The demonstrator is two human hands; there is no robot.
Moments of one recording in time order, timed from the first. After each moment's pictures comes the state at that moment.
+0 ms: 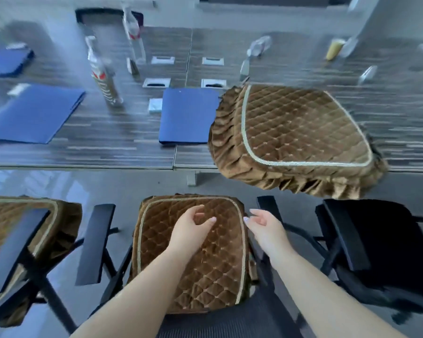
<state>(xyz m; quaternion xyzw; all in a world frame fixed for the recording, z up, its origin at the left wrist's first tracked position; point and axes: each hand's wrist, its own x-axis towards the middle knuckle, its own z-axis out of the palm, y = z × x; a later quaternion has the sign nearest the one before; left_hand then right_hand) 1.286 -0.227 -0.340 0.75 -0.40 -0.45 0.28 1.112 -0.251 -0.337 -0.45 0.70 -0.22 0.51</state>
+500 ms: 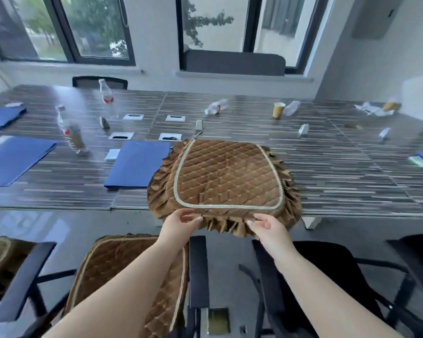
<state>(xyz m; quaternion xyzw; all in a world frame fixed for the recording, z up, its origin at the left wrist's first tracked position) 1.081 -0.288 -0.232 0.72 -0.41 -0.42 0.37 0.867 -0.306 -0.231 -0.48 0.66 -0.32 0.49</state>
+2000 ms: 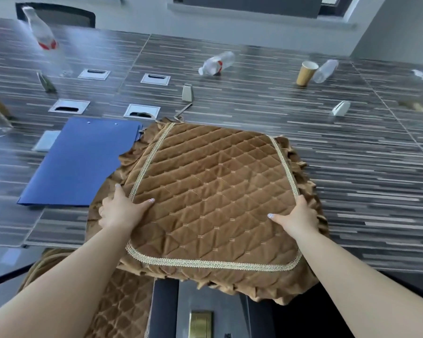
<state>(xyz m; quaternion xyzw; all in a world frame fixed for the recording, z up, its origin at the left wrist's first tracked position) 1.149 -0.556 -0.348 0.90 -0.29 -0.26 0.19 0.794 -0.620 -0.348 -0.49 0.82 -0.09 0.28</state>
